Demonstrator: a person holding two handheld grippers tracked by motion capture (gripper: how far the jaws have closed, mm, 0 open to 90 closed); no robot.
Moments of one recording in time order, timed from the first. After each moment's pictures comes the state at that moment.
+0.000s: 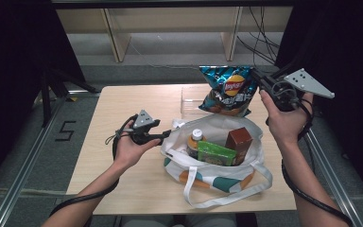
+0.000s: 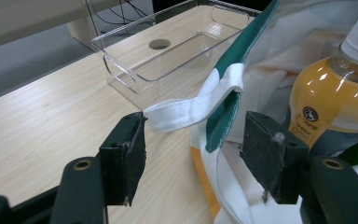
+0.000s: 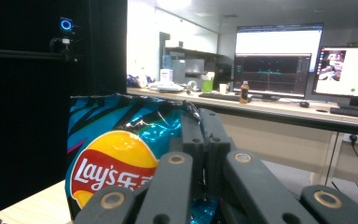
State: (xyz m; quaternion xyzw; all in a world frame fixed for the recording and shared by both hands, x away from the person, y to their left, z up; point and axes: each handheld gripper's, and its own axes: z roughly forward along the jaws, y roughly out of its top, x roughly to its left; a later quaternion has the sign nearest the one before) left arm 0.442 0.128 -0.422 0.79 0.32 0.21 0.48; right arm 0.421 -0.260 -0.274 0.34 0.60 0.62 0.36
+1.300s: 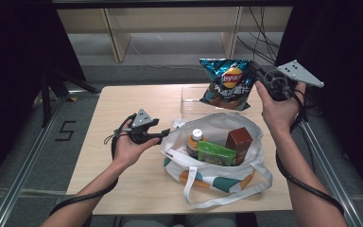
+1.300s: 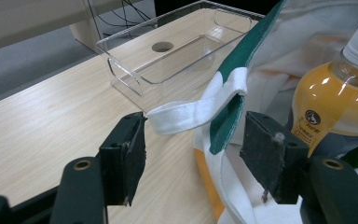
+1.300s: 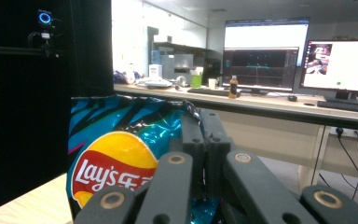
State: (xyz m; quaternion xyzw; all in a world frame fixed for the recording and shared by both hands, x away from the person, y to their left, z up) left arm 0.443 0.131 -0.419 0.79 0.32 0.21 0.48; right arm 0.453 -0.255 -0.275 0.36 0.60 0.61 0.37
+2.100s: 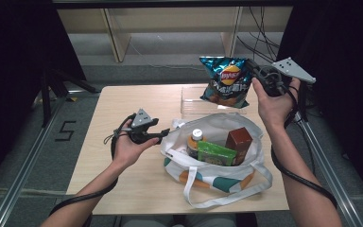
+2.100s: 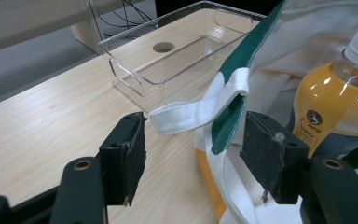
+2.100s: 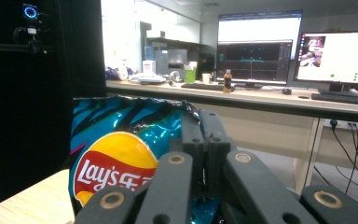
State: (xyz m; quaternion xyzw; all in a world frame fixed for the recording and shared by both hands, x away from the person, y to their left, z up) left arm 0.443 0.131 -0.419 0.79 0.32 0.21 0.48; right arm 0.473 -0.252 -0.282 0.37 0.60 0.60 0.38
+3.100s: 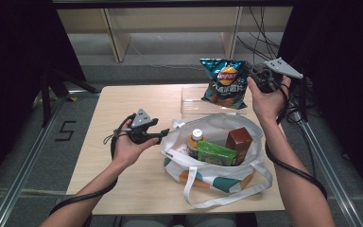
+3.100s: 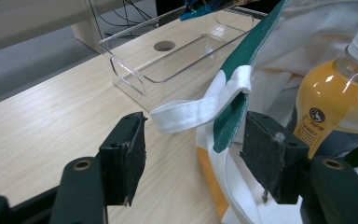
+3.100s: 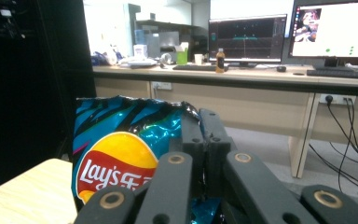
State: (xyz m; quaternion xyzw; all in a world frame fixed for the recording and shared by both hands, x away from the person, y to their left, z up) left arm 0.443 0.132 -0.420 0.79 0.32 0.21 0.48; right arm 0.510 -0.252 -0.307 0.41 0.60 0.58 0.36
